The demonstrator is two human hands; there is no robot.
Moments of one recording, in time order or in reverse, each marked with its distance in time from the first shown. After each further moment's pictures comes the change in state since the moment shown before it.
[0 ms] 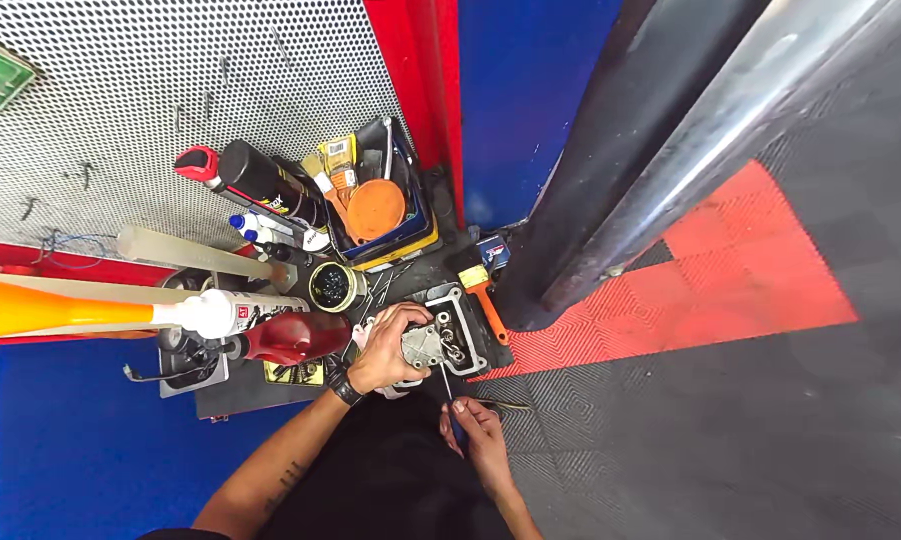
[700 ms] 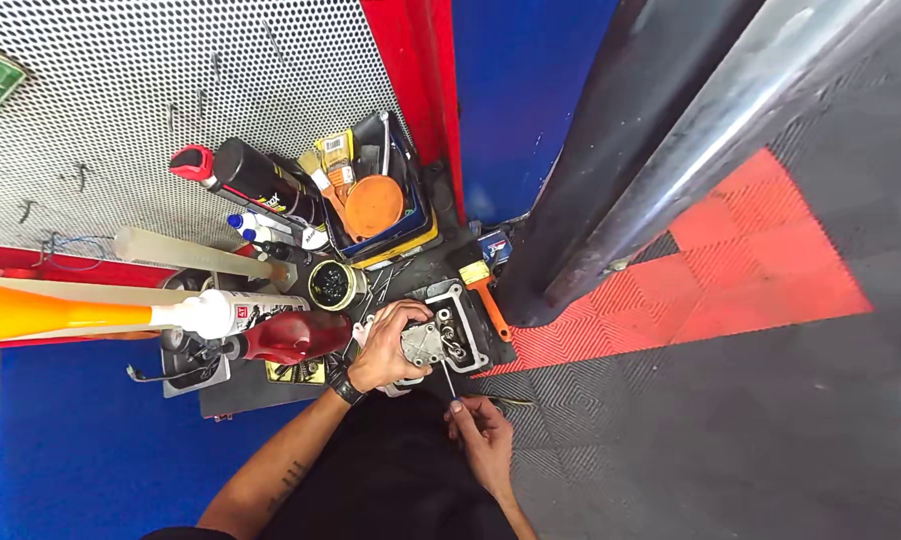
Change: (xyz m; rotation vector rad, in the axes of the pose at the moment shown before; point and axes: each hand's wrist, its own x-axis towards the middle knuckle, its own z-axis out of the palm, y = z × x) left_hand 0.000 -0.001 0.001 0.019 0.014 0.012; right_hand -0.007 0.000 0.013 -0.411 0.250 -0.257
